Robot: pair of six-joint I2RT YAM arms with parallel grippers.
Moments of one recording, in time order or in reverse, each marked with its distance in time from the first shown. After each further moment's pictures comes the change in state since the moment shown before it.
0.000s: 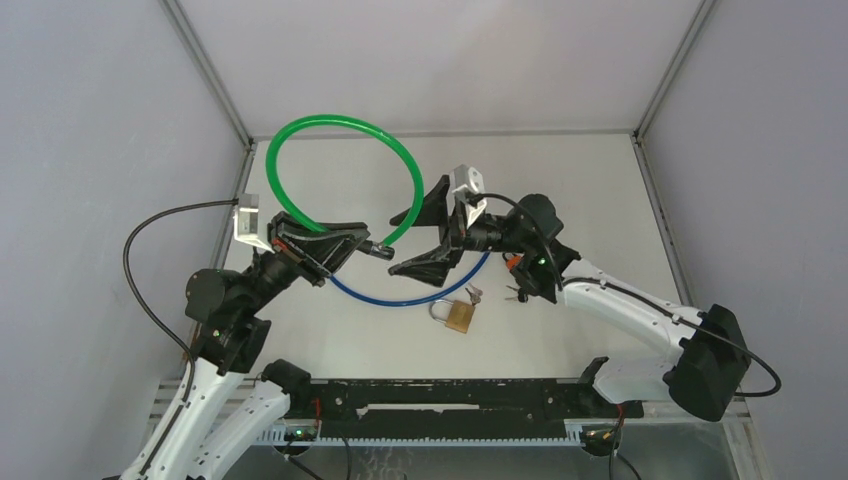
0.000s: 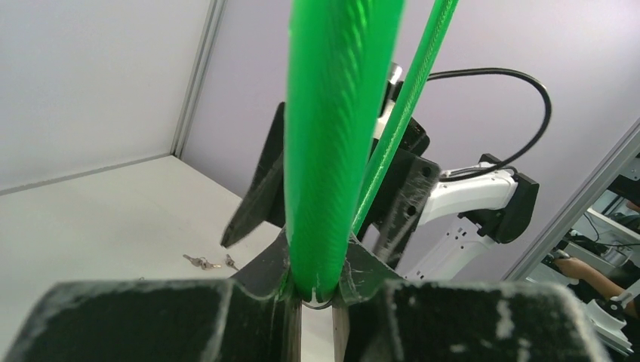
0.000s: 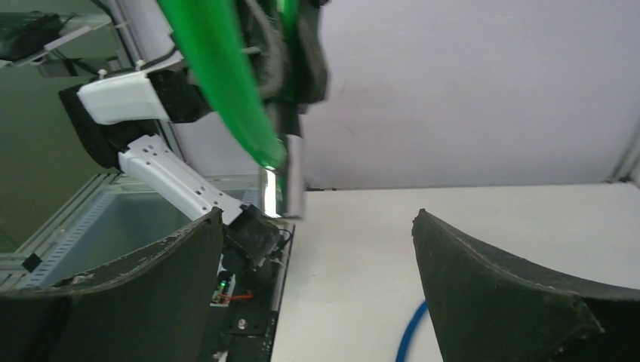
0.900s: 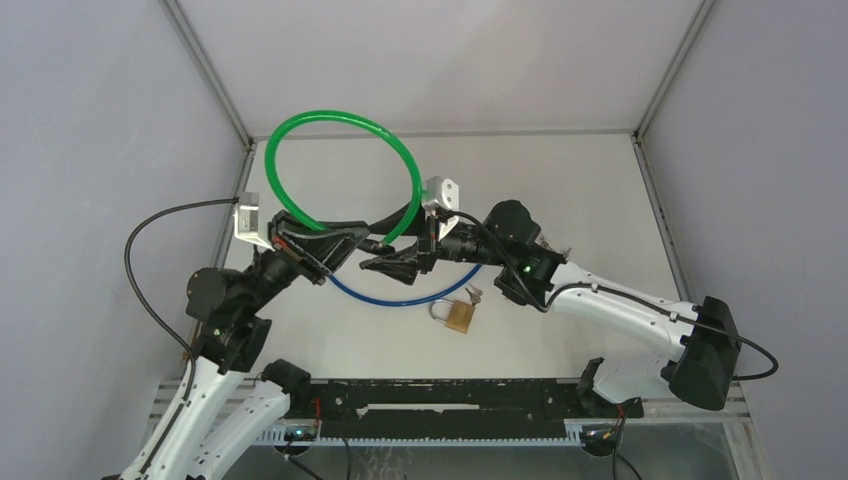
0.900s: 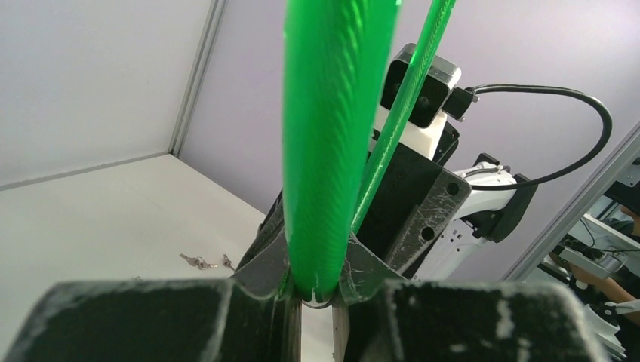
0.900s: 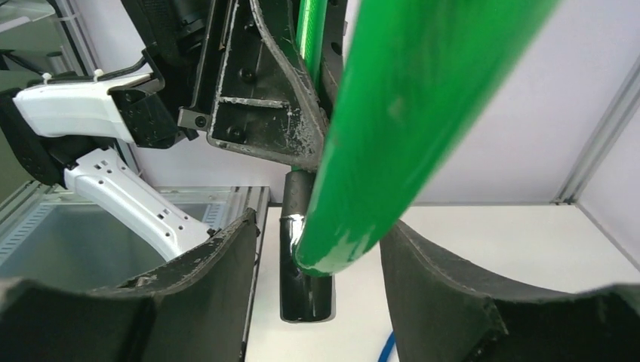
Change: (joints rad) left arm 0.000 0.006 0.000 0.003 -0.006 -0.018; right arm 0.198 0.042 0.107 -0.120 0.241 -0.199
